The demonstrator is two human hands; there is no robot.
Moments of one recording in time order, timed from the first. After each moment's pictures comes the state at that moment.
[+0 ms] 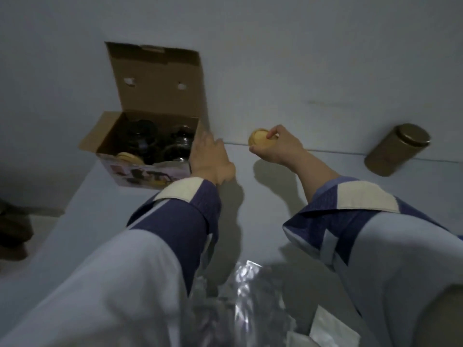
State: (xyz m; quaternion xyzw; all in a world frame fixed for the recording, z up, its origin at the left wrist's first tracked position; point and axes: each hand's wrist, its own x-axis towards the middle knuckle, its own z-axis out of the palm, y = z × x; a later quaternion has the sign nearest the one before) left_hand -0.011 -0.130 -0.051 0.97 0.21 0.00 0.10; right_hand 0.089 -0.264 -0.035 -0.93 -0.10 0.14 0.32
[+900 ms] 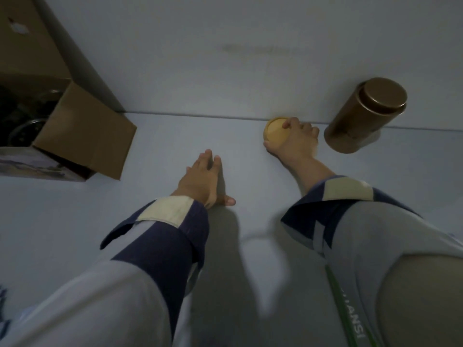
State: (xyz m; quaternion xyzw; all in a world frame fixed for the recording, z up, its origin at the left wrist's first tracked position) left_hand 0.086 -0.295 -0.155 0.95 0.14 -0.22 0.16; right_hand 0.249 -0.453 -0.165 -0.98 -0.08 0.05 0.18
